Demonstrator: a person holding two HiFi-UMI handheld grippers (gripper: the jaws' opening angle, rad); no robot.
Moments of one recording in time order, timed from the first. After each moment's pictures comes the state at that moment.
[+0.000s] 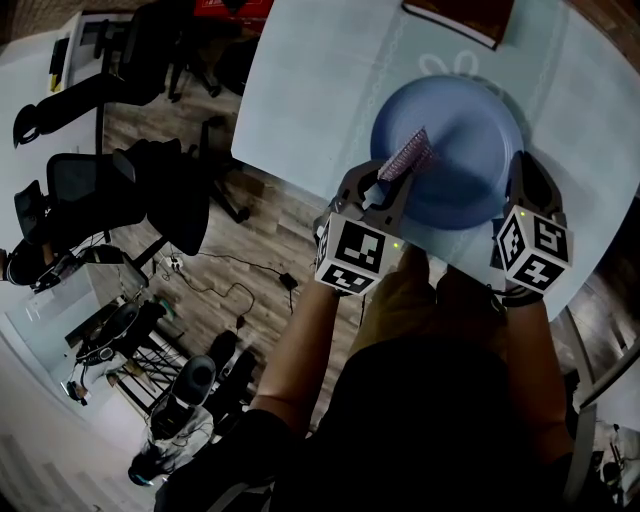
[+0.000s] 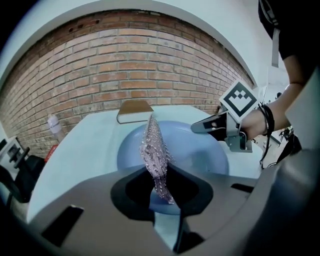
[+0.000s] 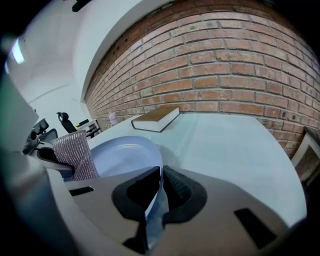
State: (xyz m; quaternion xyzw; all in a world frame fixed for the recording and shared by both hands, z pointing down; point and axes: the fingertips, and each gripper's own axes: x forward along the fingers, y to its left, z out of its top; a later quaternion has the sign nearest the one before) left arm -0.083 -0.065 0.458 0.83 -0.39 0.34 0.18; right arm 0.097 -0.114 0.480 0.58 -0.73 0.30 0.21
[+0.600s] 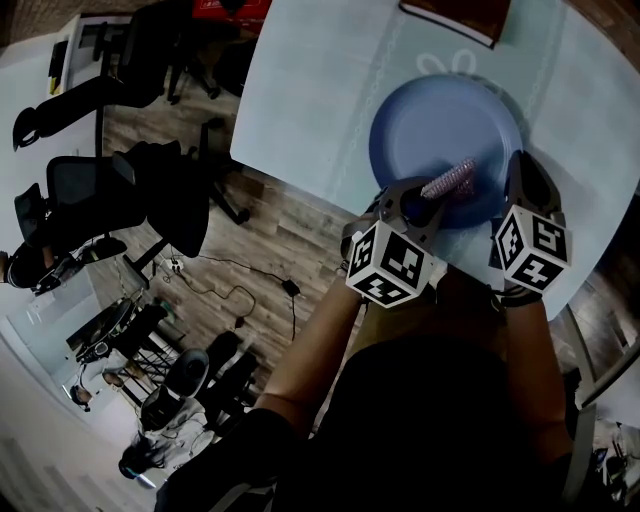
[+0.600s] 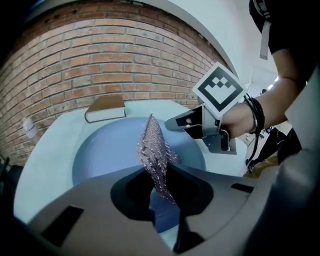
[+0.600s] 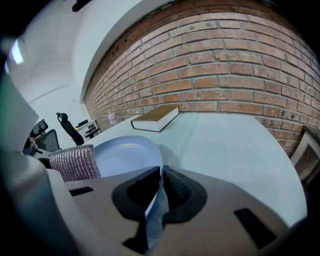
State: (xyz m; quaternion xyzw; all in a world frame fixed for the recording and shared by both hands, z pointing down) left arm -0.019 -0.035 0.469 0.86 -0.30 0.37 0.19; right arm 0.097 -0.112 0.481 0.58 -0.73 0.30 0.21
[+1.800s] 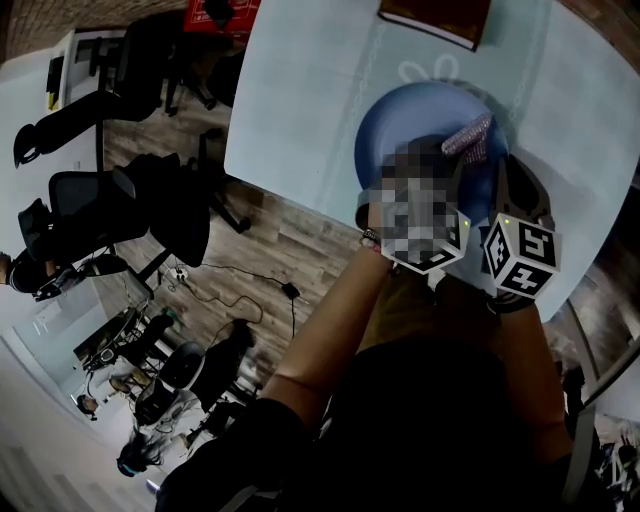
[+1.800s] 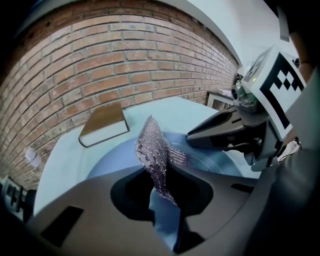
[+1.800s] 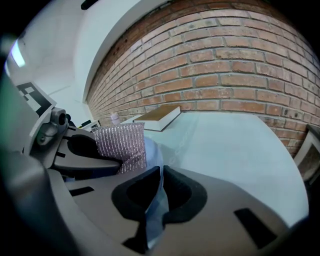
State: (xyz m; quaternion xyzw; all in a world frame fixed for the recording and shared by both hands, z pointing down) left arm 0.025 -0.117 0.471 0.84 -0.32 0.42 0.10; right arm 0.102 -0.112 0.476 0.57 -0.73 0.30 0.21
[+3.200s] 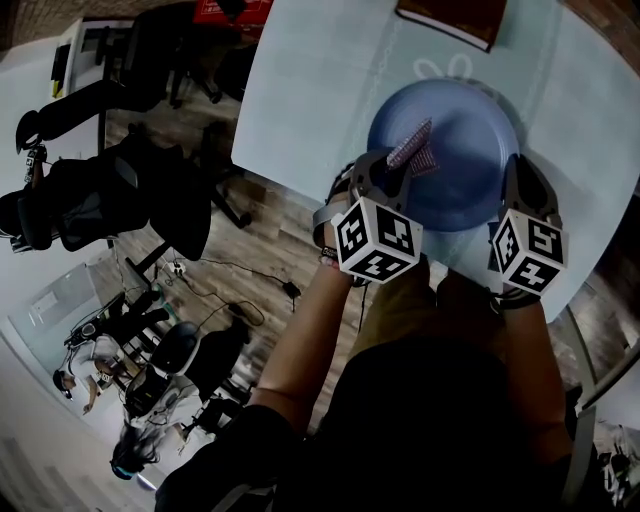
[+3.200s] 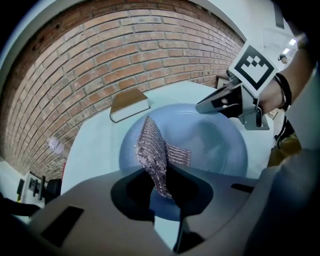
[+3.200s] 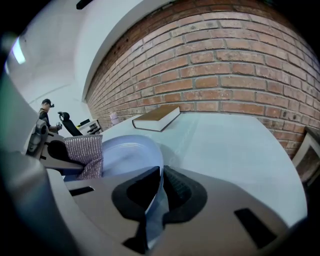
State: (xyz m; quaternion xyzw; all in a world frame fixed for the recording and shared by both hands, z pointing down) left arm -0.076 -0.085 0.472 0.79 -0.37 0.48 0.10; right arm 0.103 -0.111 0.479 0.58 -0.73 0.29 0.21
